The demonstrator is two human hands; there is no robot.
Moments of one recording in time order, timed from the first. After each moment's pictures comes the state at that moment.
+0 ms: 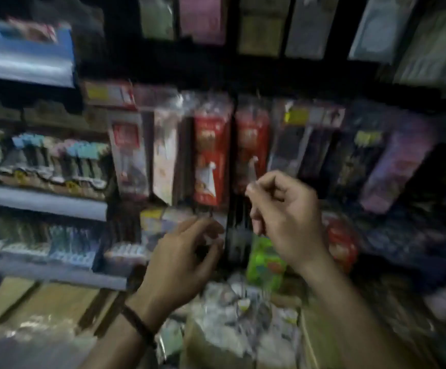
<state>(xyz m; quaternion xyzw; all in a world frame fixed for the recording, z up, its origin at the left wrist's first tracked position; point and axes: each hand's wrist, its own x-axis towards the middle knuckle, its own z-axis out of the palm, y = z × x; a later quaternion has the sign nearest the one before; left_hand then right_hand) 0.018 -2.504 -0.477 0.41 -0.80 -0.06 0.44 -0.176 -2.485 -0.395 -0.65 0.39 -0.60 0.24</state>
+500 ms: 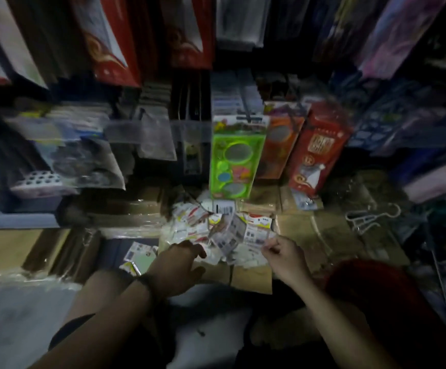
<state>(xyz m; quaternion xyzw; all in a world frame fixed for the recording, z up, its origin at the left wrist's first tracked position) -0.054 -2.533 -0.776 0.46 -0.85 -0.25 -0.02 -0.333 -2.463 -0.786 -0.44 0.79 -0.28 0.32</state>
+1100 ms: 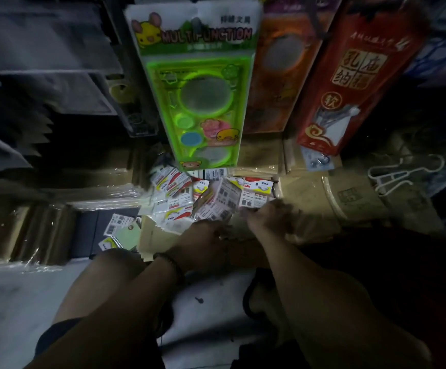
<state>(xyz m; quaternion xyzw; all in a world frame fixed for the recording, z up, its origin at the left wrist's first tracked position) -0.163 -2.574 -0.860 0.44 -0.80 -0.41 0.00 -0.359 -2.572 -0.956 -0.27 0.90 -0.15 0.31</state>
